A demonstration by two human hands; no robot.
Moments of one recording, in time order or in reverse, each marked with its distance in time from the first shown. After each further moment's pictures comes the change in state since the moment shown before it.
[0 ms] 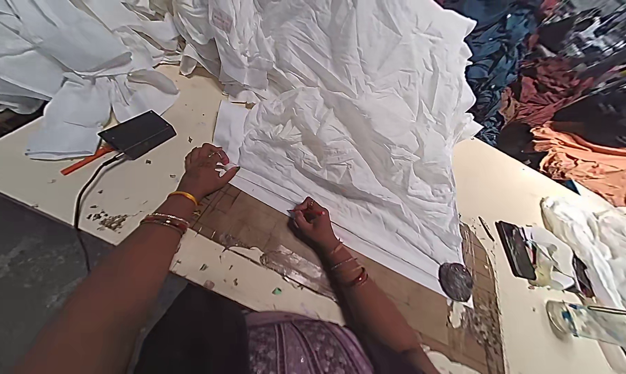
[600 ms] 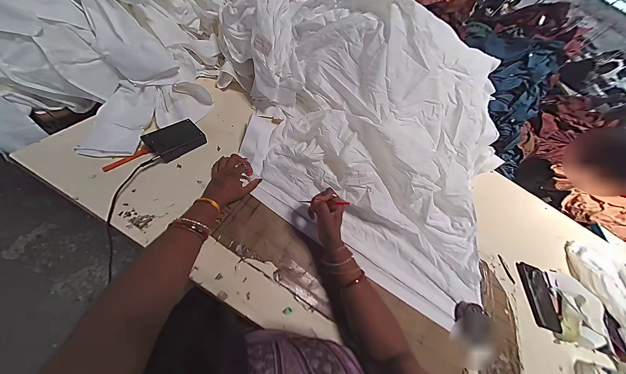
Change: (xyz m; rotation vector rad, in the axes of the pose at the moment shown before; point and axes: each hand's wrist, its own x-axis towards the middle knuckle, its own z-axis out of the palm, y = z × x) left_hand 0.001 0.000 -0.003 -0.003 -0.039 -0.011; right_hand 0.060 -0.024 0.030 0.561 0.228 0.041
